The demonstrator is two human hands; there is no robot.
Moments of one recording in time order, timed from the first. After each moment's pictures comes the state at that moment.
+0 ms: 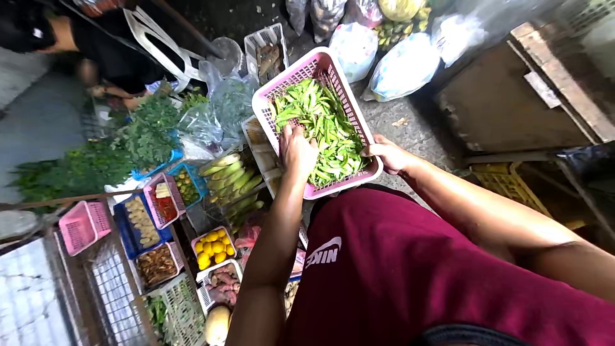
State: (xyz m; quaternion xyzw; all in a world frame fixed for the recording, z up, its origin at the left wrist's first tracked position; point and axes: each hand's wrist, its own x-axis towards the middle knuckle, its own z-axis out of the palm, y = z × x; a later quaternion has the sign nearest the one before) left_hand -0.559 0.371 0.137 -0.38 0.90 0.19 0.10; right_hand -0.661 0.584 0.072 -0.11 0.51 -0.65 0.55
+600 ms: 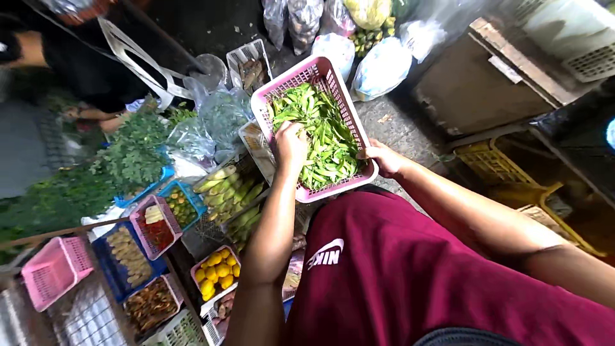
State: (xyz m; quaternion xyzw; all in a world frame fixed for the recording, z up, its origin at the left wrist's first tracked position) left_hand -0.491 0.306 0.138 -0.24 0.93 0.28 -0.03; right_hand -0.558 0.551 0.091 -0.05 0.57 -0.65 0.50
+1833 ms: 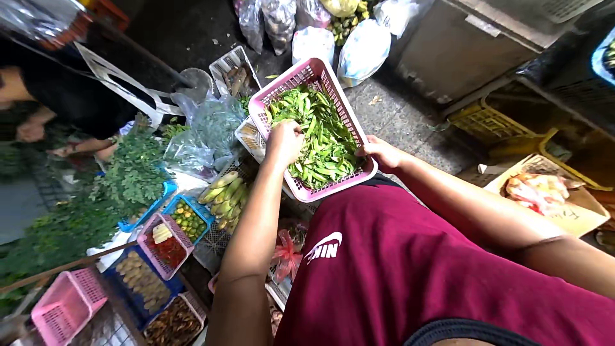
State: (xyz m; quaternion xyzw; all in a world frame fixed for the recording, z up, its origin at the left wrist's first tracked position) left_hand -0.451 0.265 0.155 -0.11 0.94 0.27 0.18; right_hand -0.470 0.548 0.074 -0.03 0.54 -0.70 0.46
